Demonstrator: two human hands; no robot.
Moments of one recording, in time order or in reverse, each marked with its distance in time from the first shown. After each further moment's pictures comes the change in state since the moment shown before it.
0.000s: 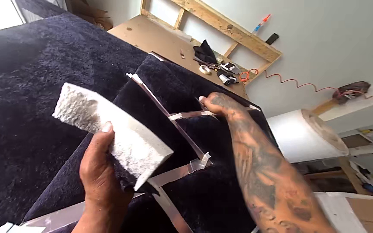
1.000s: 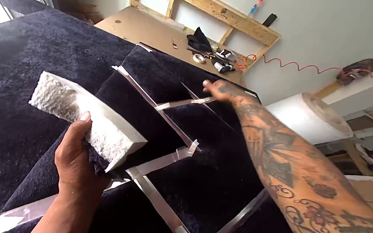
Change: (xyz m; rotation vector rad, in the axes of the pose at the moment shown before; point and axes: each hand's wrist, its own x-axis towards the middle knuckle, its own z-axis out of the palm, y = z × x) left_hand -0.008 -0.010 -0.001 0.191 -0.067 -0.010; right_hand 0.007 0.085 -0.005 0.162 0.055 -0.056
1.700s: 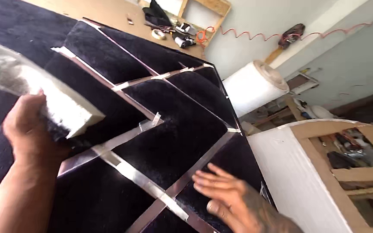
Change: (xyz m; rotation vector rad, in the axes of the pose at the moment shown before) left_hand 0.019 -0.025 -0.023 0.258 -0.195 0.017; right_hand -0.431 0.035 0.098 0.215 0.063 -0.476
